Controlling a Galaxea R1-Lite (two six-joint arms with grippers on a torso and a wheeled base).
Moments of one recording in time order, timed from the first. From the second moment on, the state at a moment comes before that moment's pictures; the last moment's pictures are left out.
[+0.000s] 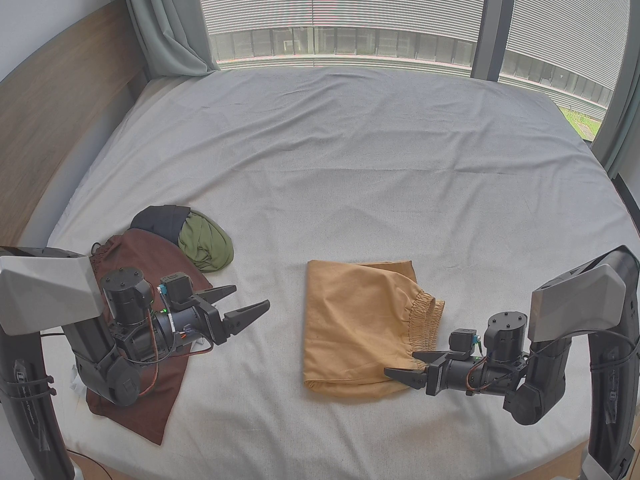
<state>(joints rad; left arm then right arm) -0.22 2.20 -0.49 -1.55 -0.60 -0.21 0.38 2.40 -0.39 -1.55 0.49 0.27</state>
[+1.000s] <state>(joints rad) -0.22 2.21 -0.50 -1.55 -0.60 -0.21 0.35 2.40 -0.70 -1.54 0.33 0.43</state>
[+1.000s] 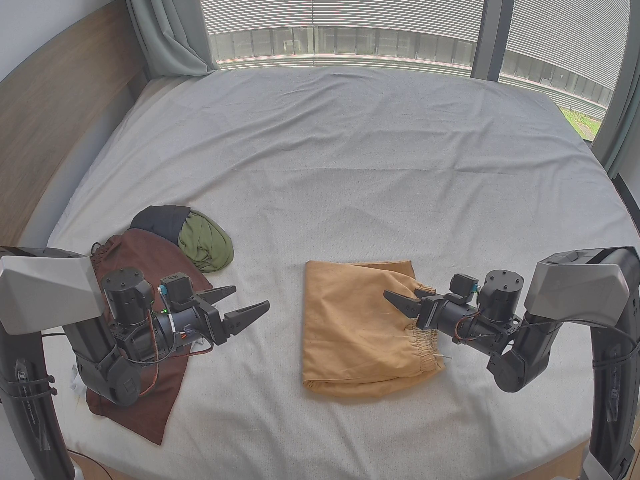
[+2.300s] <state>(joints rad) -0.21 2.21 -0.50 -1.55 -0.60 -0.21 0.28 2.24 -0.34 -1.53 0.44 0.23</state>
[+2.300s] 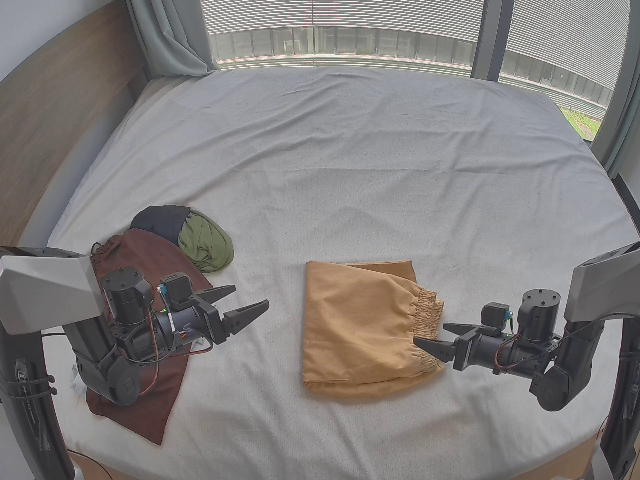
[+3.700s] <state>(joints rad) -0.21 2.20 -0.50 -1.55 -0.60 -0.21 0.35 2.48 -0.46 -1.54 0.44 0.52</state>
